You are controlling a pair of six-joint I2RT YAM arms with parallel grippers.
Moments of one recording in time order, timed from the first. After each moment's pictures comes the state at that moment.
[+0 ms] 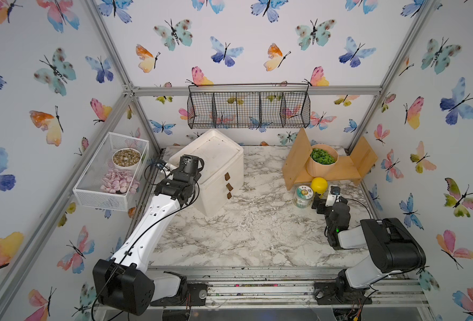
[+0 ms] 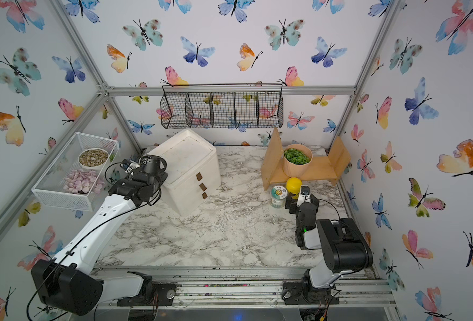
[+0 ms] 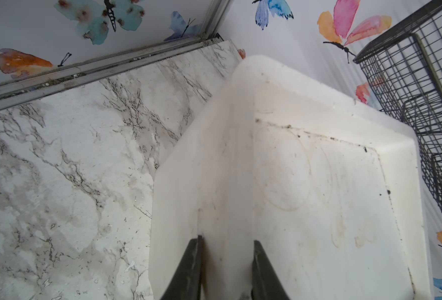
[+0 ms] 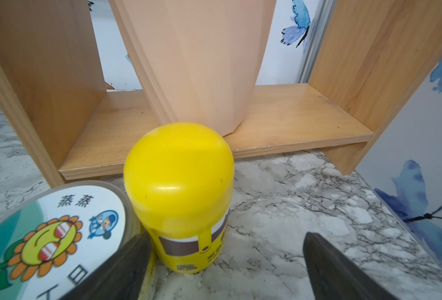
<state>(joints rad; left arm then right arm) -0.30 1.30 1.25 -0.70 -0.42 -1.11 0.11 1.59 0.26 1.10 0.22 -0.02</state>
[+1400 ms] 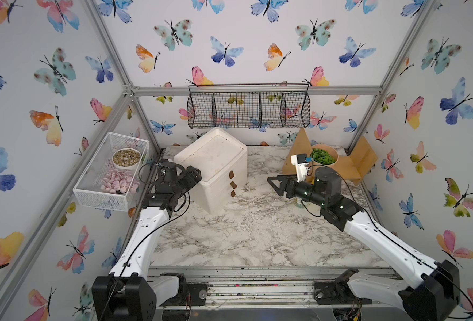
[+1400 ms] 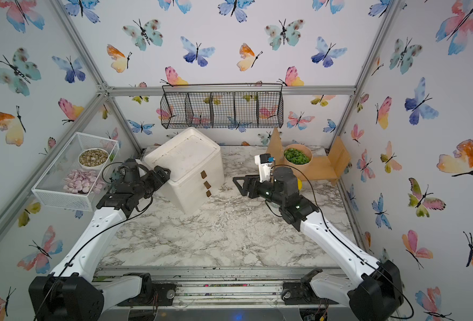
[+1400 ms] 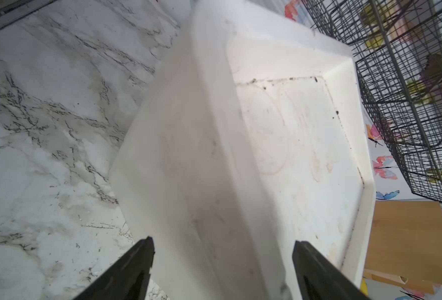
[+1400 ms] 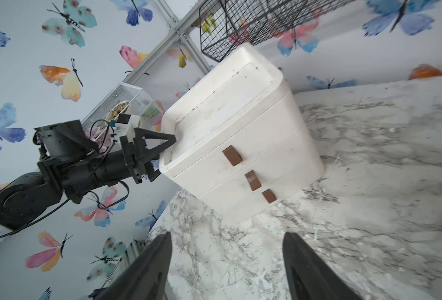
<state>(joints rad) -0.05 1.18 1.02 -0.40 0.17 -0.73 0.62 1.23 0.98 0.01 -0.35 0.55</state>
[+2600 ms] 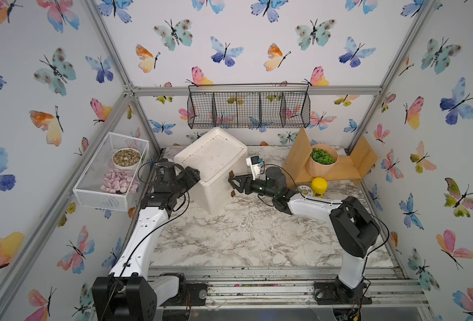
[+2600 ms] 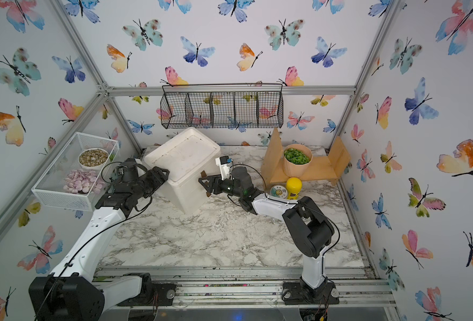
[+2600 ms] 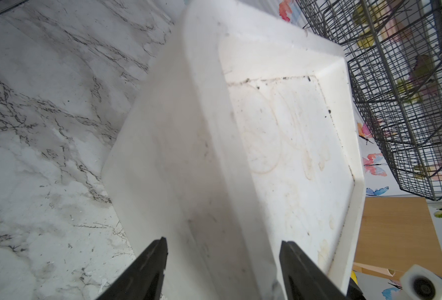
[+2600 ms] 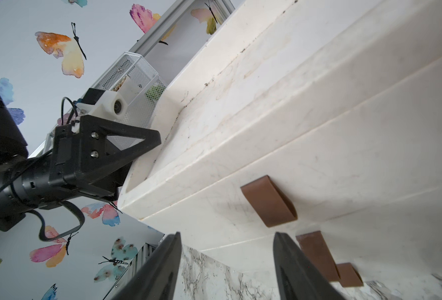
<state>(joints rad) -0.04 1.18 1.02 -0.39 0.19 -0.74 0.75 1.88 1.18 0.57 -0.45 0.63</state>
